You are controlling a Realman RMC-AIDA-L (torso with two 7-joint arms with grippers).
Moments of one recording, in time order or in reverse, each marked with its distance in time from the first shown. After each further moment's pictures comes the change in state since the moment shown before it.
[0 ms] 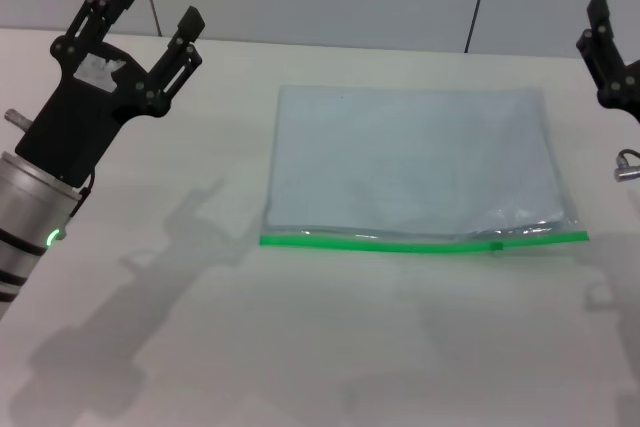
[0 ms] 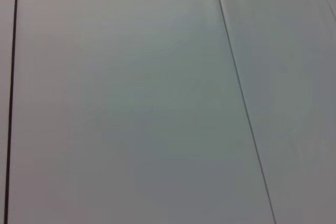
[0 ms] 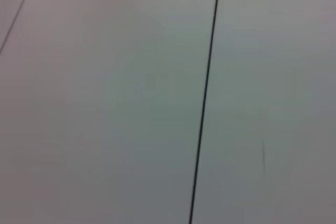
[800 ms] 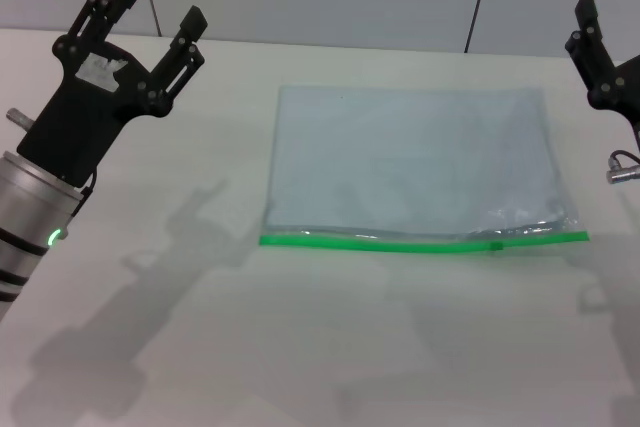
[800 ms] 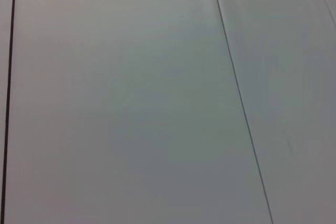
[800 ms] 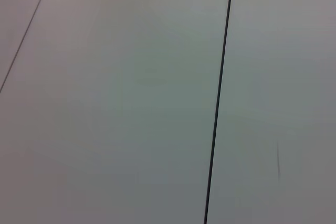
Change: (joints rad) left arm -0.002 -0.001 0.000 0.000 0.004 0.005 0.000; right arm 0.003 -0.002 0.002 0.003 -0.041 -0.001 0.000
